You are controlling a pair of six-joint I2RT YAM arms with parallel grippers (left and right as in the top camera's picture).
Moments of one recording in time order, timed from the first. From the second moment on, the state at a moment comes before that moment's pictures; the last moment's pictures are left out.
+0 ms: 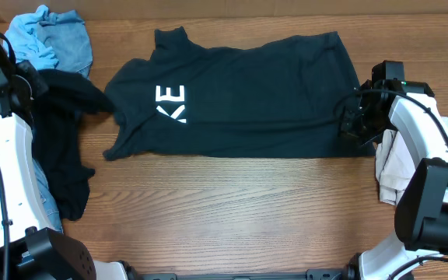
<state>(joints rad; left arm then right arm) 0.39 1.61 1.53 -0.69 -0.18 -0.22 -0.13 1.83 1.31 -0.97 -0.20 0.19</state>
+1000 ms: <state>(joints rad) 0.32 2.07 1.54 -0.64 0.14 -0.16 -0.13 1.83 1.31 -0.98 -0.20 0.17</state>
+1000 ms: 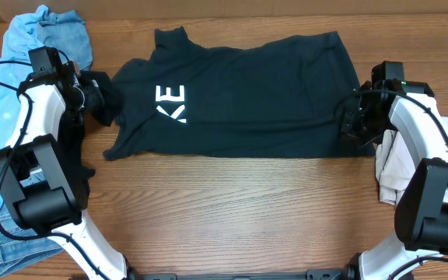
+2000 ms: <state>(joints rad) 0.60 1.85 1.68 -0.77 -0.15 -0.36 -0.13 1.83 1.31 -0.99 -0.20 0.17</state>
